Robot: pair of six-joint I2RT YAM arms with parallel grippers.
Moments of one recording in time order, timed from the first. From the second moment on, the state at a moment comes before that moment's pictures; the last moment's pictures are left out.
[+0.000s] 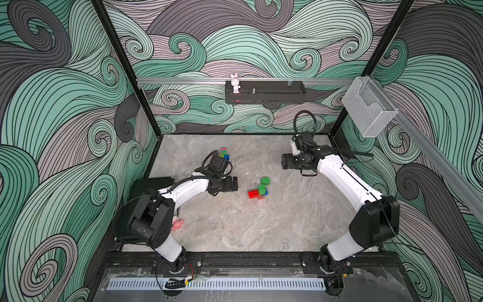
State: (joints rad) left arm -0.49 1.56 1.02 -0.54 0.11 -0.55; right arm 0.25 1.63 1.41 -0.86 0.04 0.18
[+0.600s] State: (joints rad) left arm -0.47 1.29 0.88 -0.46 -0.15 -0.64; right arm 0.04 2.27 1.89 -0.98 -0.14 -0.13
